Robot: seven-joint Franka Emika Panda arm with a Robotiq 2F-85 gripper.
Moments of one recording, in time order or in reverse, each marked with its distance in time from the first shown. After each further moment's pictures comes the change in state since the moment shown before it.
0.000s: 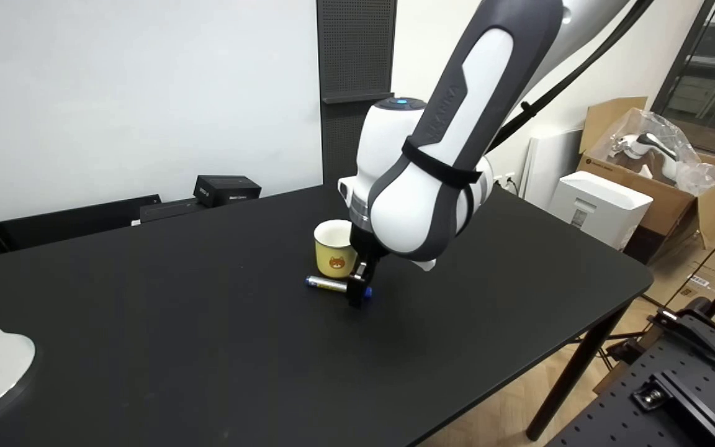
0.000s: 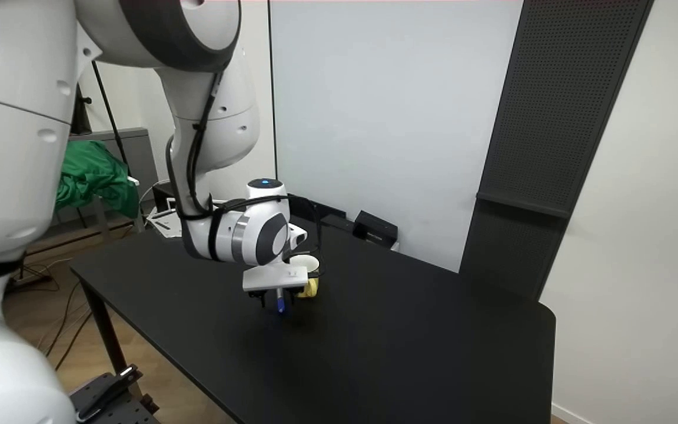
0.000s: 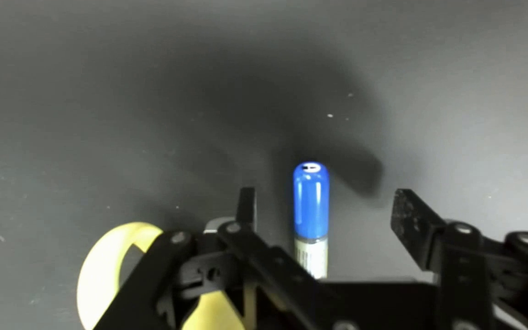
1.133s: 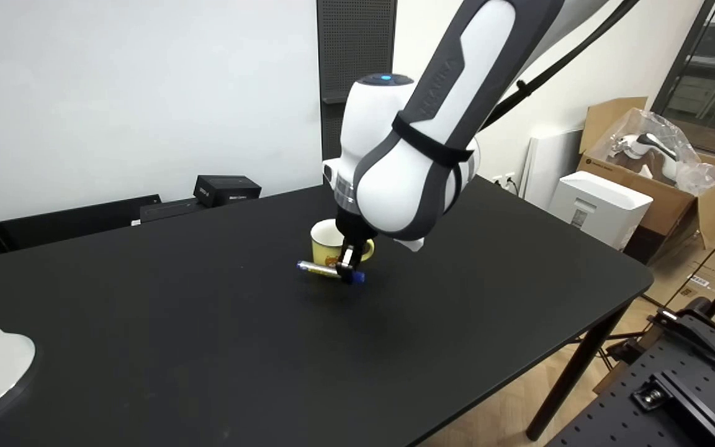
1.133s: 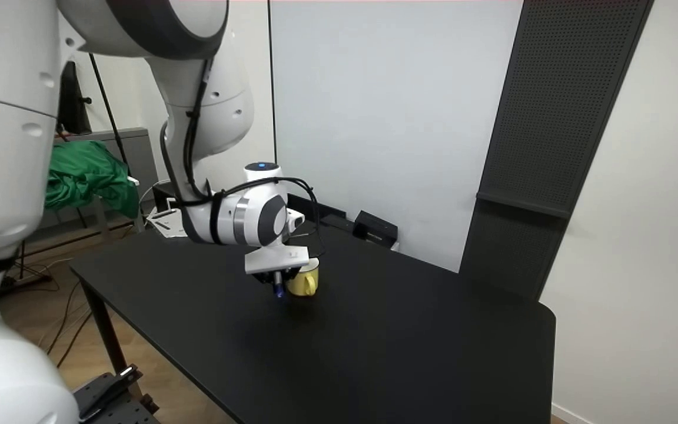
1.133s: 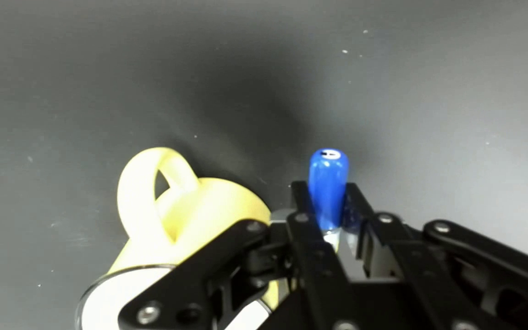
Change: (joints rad) arm 0.022 -0.053 0.005 0.045 -0.034 -0.081 0.001
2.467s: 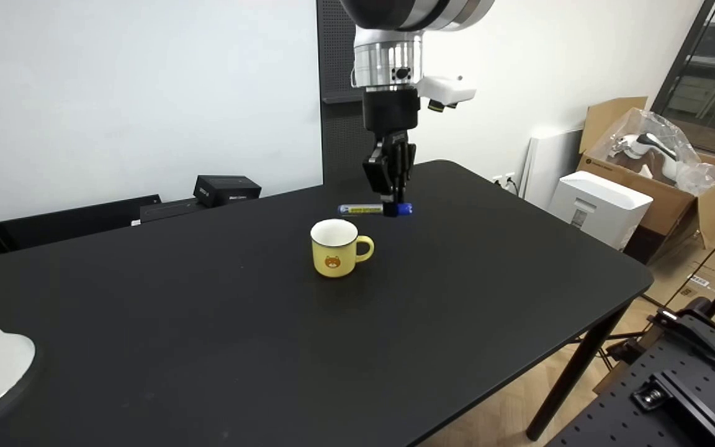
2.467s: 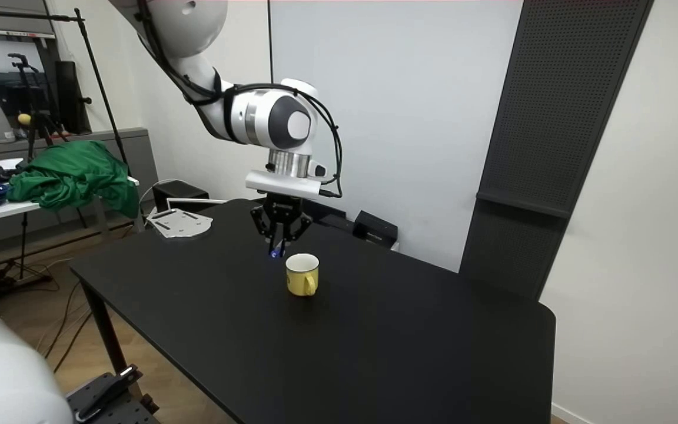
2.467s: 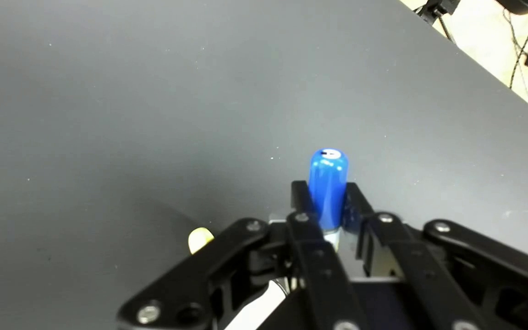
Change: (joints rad) arm -0.040 -0.302 -0.028 0.170 0.273 -0.836 -0.036
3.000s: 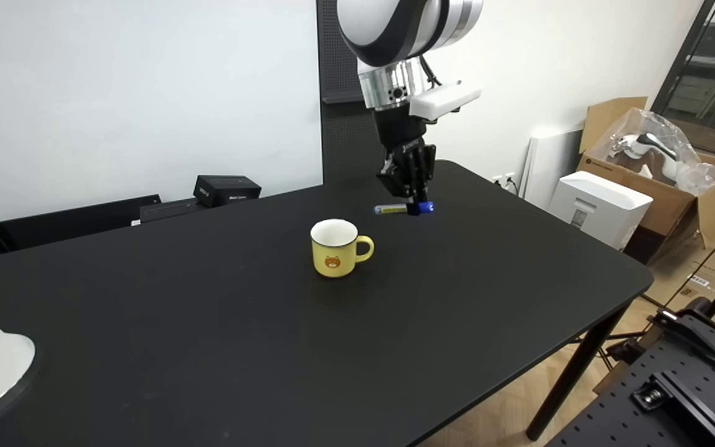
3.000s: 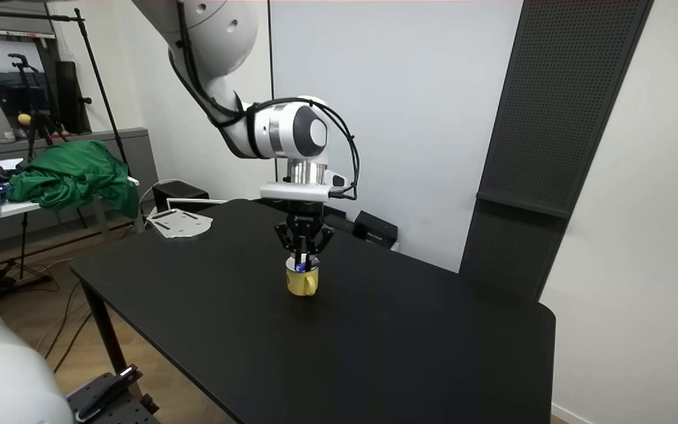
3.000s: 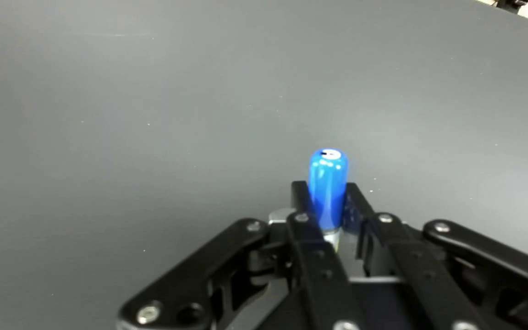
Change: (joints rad) arm 0.000 0.117 -0.044 0.097 -0.207 -0.080 0.296
